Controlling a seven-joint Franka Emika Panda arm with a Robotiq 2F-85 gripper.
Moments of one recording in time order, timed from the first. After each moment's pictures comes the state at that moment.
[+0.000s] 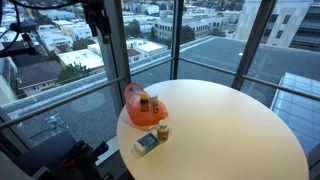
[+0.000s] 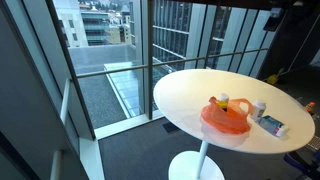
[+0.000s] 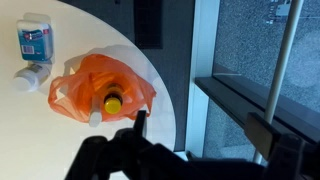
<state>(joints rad) 0.11 -0.40 0.16 -2.20 0.21 1.88 0.27</state>
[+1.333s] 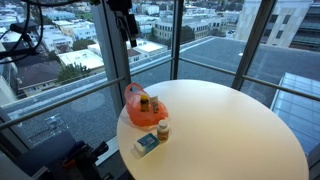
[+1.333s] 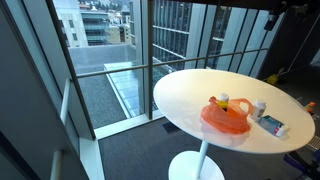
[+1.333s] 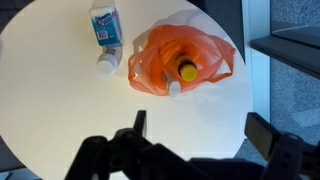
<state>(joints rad) -0.04 -0.36 0.12 -2.17 0.00 1.92 0.40</state>
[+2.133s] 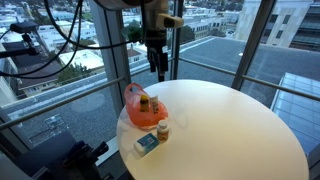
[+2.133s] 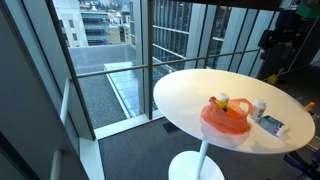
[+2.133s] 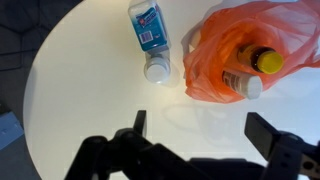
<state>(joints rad) -0.12 -0.13 -0.02 -2.18 -0.08 2.02 0.40</state>
